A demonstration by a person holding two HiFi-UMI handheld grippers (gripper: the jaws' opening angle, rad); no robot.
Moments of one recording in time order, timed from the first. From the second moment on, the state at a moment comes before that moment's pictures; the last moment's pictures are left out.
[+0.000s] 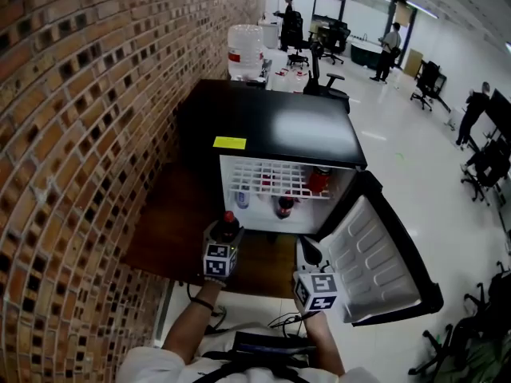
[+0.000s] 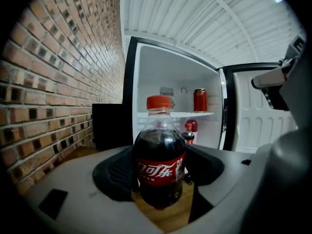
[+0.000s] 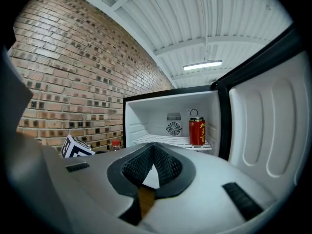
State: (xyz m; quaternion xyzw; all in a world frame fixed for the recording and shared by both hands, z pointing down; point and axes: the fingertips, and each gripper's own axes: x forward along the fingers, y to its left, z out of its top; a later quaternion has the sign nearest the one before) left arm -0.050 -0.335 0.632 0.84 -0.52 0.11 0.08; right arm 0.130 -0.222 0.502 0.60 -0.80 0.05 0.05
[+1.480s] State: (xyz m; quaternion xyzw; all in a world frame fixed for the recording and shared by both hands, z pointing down) left arm -0.124 -0.353 0.771 0.77 -0.58 0.18 0.18; right arm 0.124 -0.224 0.516 0.59 -0.80 0.06 0.07
